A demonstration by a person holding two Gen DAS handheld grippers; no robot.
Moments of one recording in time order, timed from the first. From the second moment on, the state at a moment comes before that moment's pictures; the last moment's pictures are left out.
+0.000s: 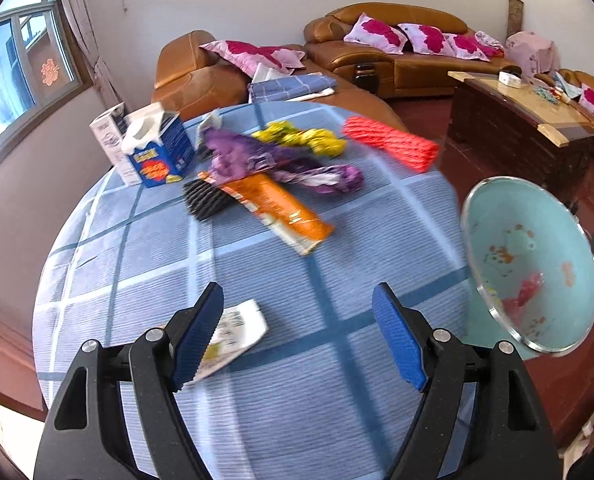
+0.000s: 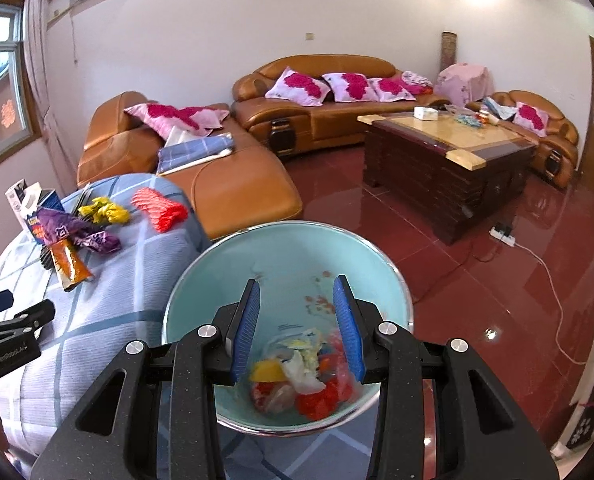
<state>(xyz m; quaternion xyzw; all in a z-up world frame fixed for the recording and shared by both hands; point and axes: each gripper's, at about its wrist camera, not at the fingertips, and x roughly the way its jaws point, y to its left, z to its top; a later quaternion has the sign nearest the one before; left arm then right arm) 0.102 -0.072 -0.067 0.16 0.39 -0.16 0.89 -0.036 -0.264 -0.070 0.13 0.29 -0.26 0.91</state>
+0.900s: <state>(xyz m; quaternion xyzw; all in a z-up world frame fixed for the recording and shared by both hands) 0.138 0.008 -0.109 0.18 0.41 -0.27 0.85 0.059 -0.228 -0.046 0.08 0.33 -0.14 0.93</state>
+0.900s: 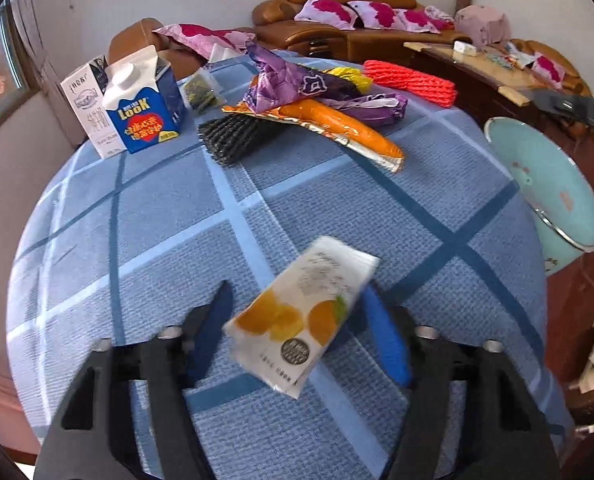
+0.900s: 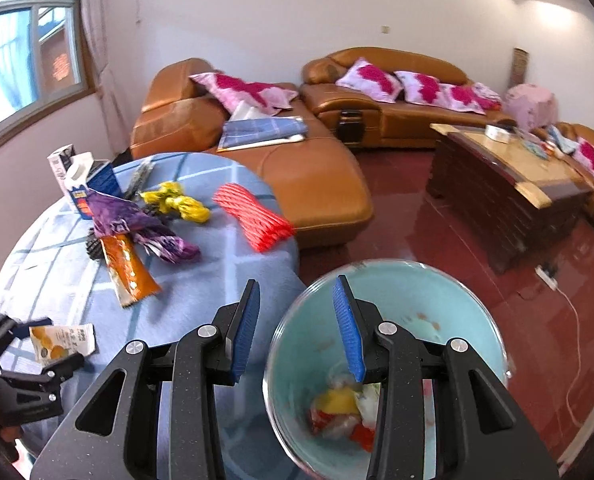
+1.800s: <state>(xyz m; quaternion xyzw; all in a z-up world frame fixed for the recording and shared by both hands) 0.200 0.043 -0.096 0.06 0.45 -0.13 0.88 0.202 -0.243 -0.085 0.07 0.42 -0.05 0.90</state>
